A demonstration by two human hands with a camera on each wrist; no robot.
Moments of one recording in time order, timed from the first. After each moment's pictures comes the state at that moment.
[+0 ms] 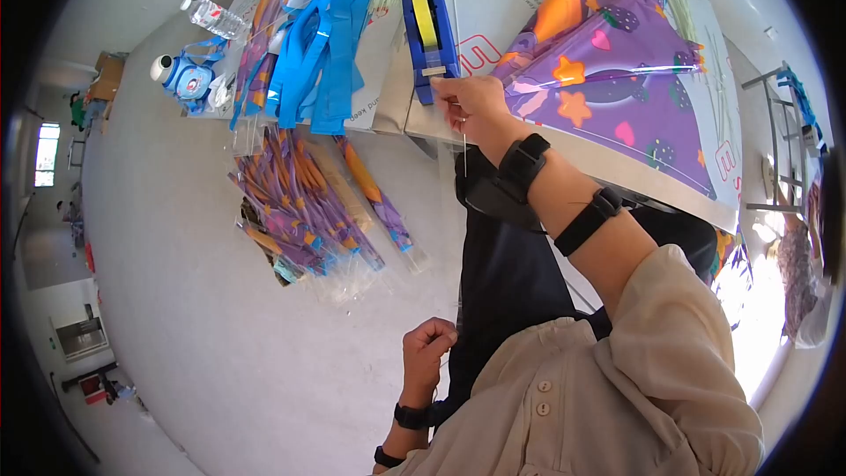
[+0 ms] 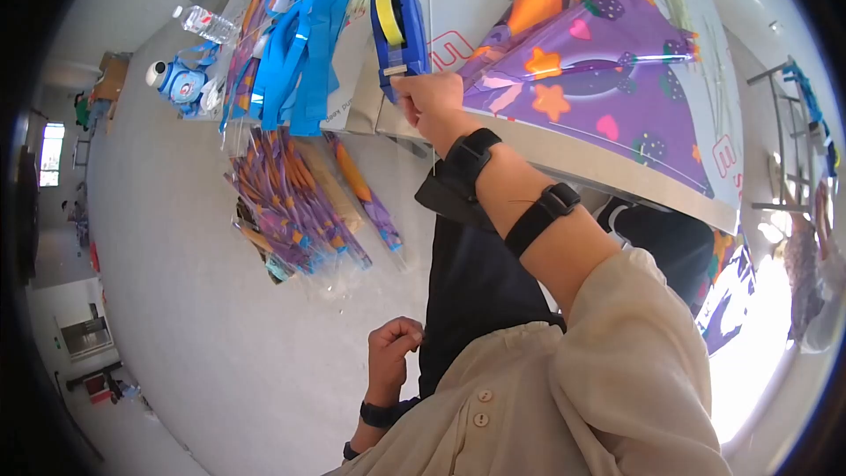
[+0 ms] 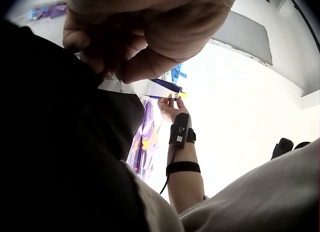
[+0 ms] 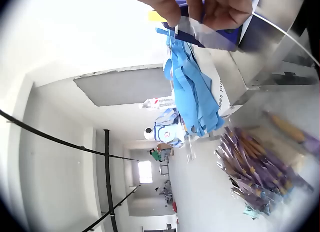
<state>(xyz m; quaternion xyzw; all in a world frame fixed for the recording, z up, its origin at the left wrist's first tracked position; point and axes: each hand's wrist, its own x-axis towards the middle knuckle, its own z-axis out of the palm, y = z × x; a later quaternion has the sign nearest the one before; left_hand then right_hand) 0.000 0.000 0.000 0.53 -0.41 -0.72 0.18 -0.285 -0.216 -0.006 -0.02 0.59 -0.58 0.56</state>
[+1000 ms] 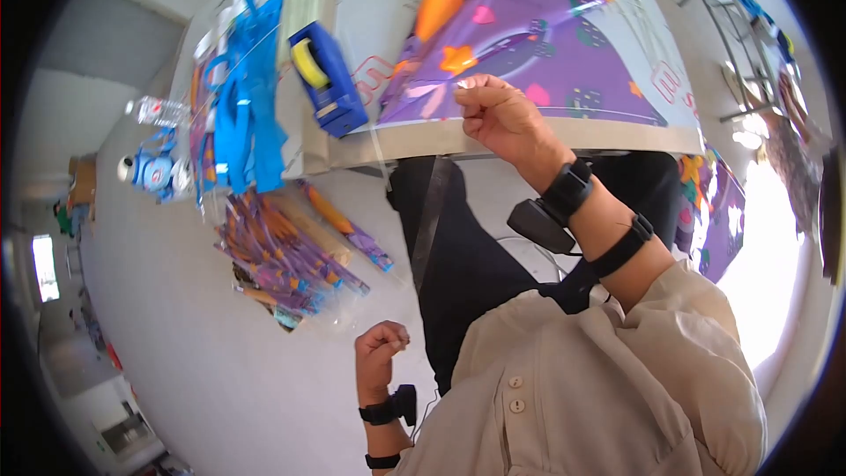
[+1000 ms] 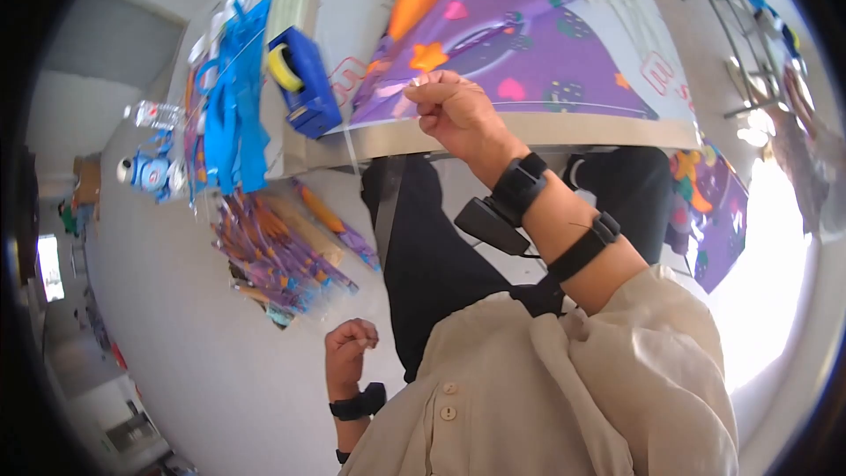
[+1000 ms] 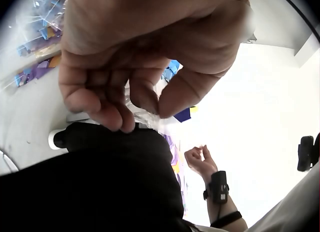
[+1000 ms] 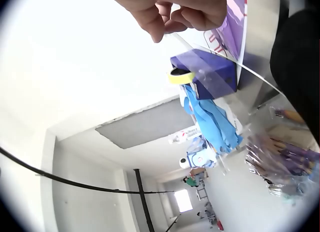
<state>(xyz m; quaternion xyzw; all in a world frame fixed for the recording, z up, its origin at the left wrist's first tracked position) 0.018 -0.036 0.003 0.41 -0.46 -0.77 0.15 -0.370 -0.064 0.030 0.03 0.37 -0.77 0.52</state>
